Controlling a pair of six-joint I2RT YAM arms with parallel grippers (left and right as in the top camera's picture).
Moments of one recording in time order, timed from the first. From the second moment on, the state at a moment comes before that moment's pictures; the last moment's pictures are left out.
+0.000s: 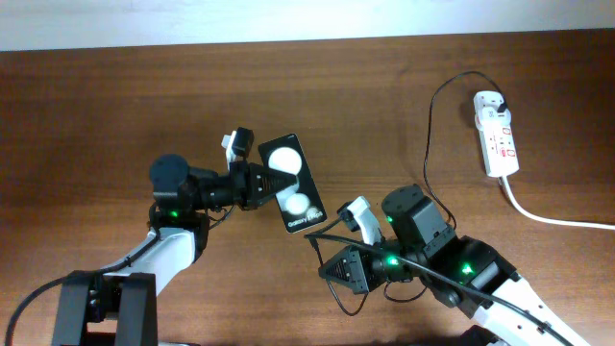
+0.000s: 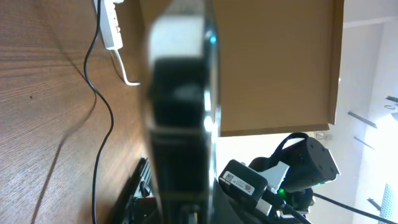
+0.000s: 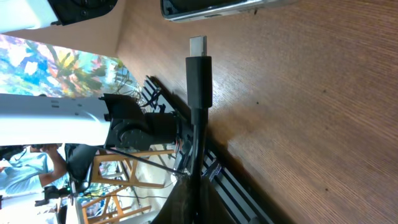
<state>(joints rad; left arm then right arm) -0.09 1.58 0.59 1.00 1.37 -1.41 0.63 1.02 0.79 -0.62 -0.73 0.55</state>
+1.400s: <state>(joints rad) -0.09 1.58 0.59 1.00 1.38 -1.44 0.63 1.03 0.79 -0.60 -0.71 0.55</state>
